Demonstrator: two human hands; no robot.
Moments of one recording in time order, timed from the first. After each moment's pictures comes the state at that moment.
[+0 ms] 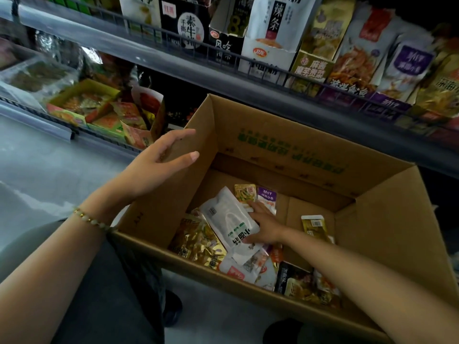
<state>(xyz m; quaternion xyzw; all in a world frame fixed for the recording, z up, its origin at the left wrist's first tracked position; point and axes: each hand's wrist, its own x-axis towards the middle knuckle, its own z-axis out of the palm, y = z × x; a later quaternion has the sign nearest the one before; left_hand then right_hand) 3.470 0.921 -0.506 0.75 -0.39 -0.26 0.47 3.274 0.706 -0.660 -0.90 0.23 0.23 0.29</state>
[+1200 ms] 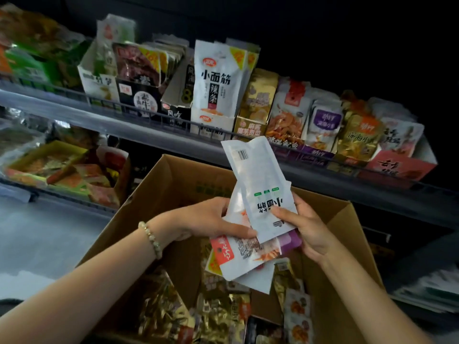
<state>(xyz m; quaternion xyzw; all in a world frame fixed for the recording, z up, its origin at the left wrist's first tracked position) 3.386 0.795 -0.452 0.63 -0.47 -0.53 0.32 3.215 0.665 -0.473 -0.54 0.31 -0.19 0.76</state>
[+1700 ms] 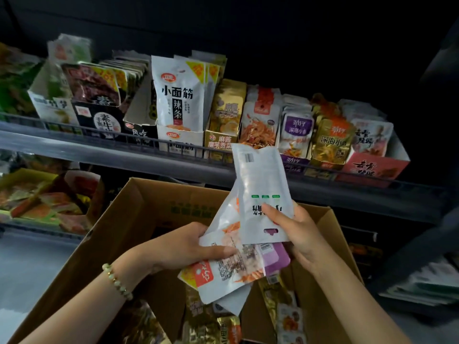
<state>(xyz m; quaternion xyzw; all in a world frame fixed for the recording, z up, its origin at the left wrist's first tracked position) 3.382 0.785 -0.456 0.61 -0.47 -0.56 0.32 3.206 0.647 -0.464 -0.57 0.34 -0.26 0.70</state>
